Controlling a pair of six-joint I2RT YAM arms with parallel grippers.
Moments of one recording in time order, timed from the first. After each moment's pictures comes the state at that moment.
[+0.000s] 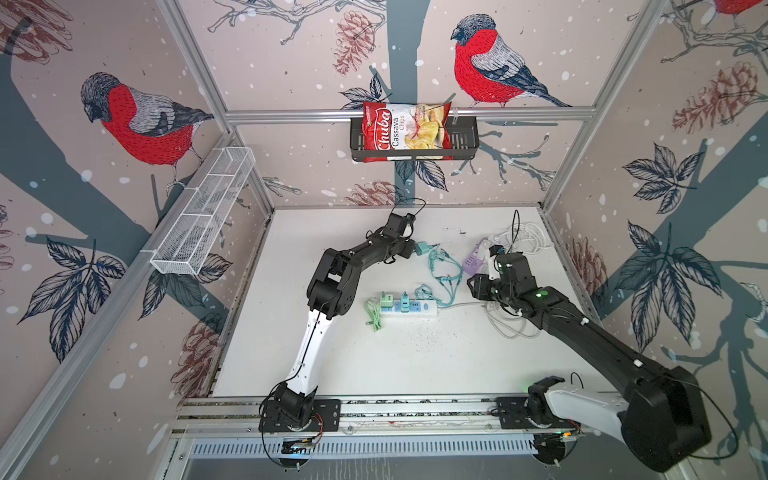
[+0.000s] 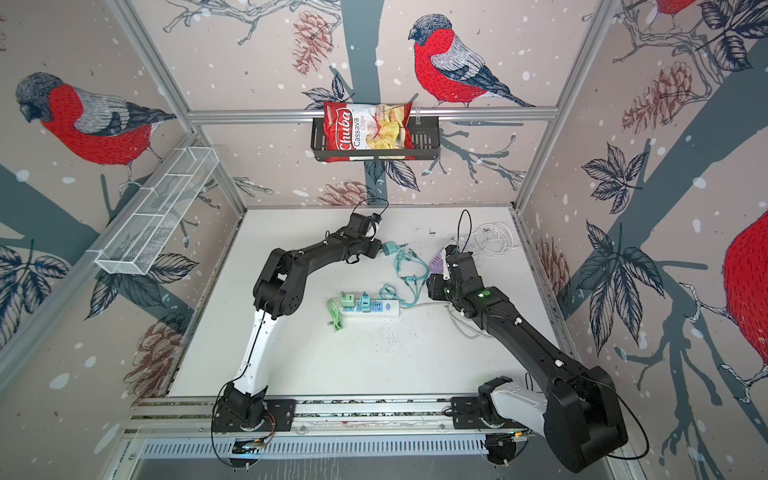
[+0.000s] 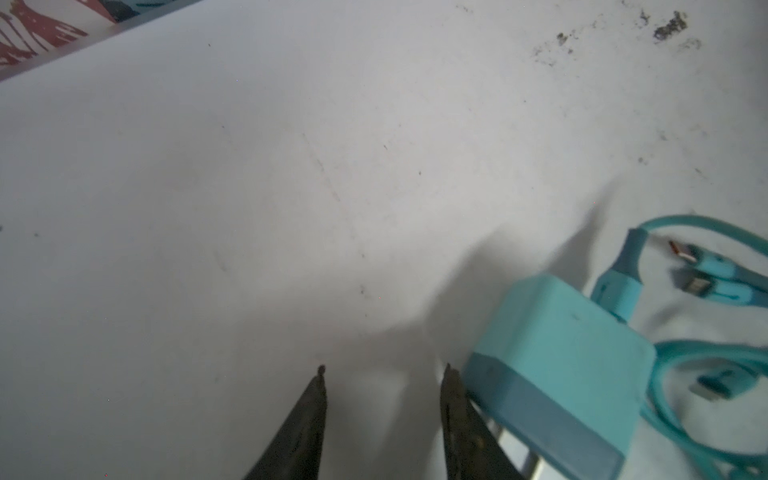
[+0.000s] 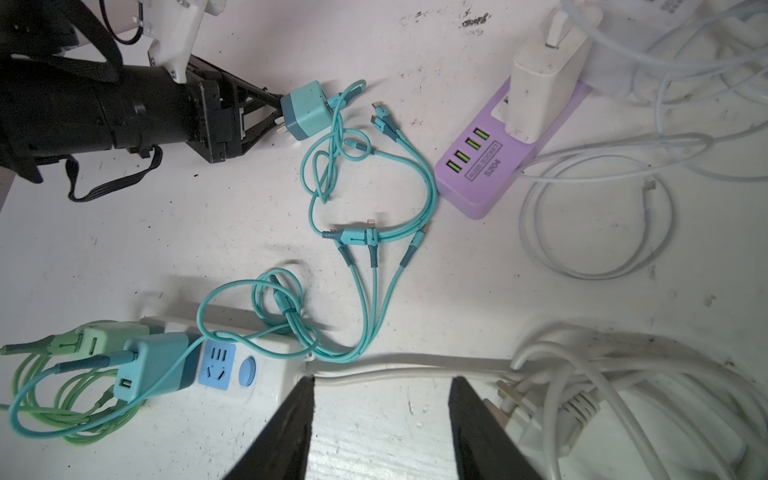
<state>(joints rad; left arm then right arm) -0.50 2.38 1.77 -0.22 0.09 0.03 0.43 1.15 0.74 -0.37 -0.05 0.36</state>
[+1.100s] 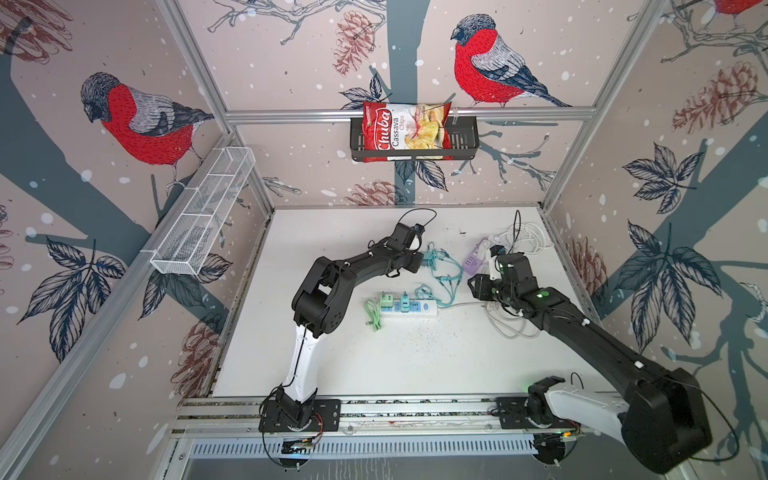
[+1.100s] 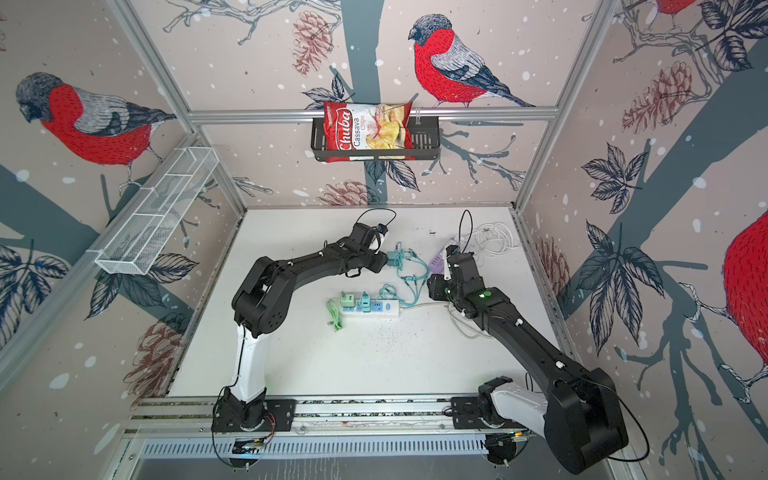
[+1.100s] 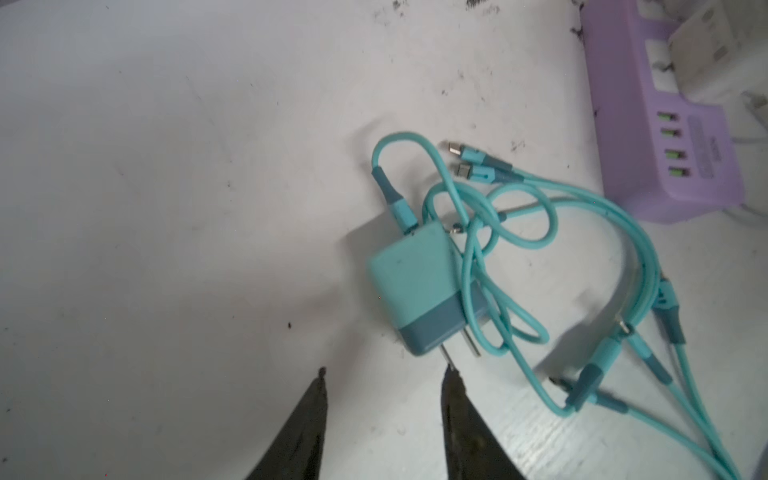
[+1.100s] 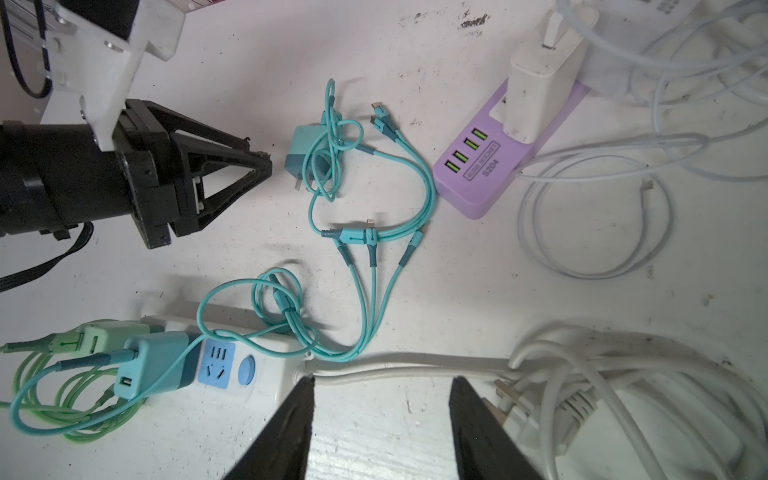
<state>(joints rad) -0.60 2.15 1.54 -0.21 0.10 -0.06 0.42 1.14 0.74 -0.37 -0.06 0.35</state>
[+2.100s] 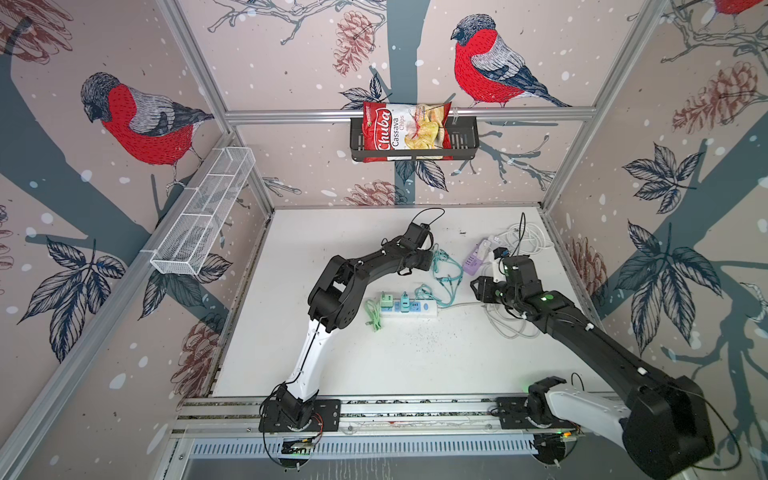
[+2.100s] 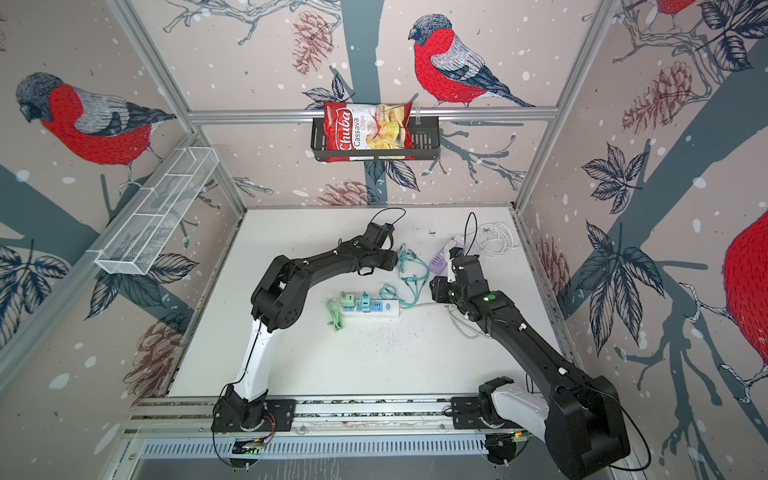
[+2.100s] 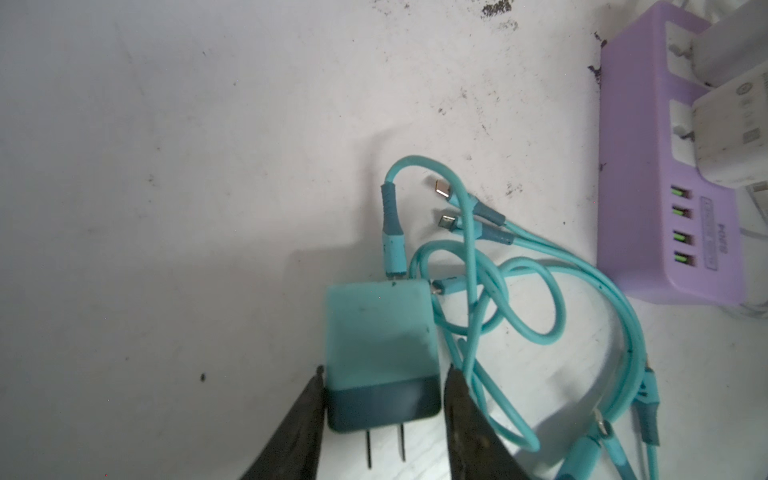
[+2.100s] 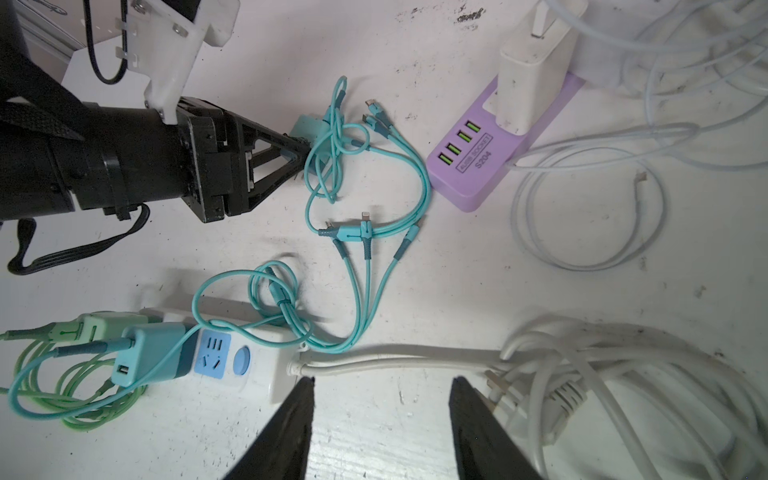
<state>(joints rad) -0.65 2.27 1.70 -0.29 0.08 -0.24 0.38 1.11 0.71 -0.37 -0.10 0.34</state>
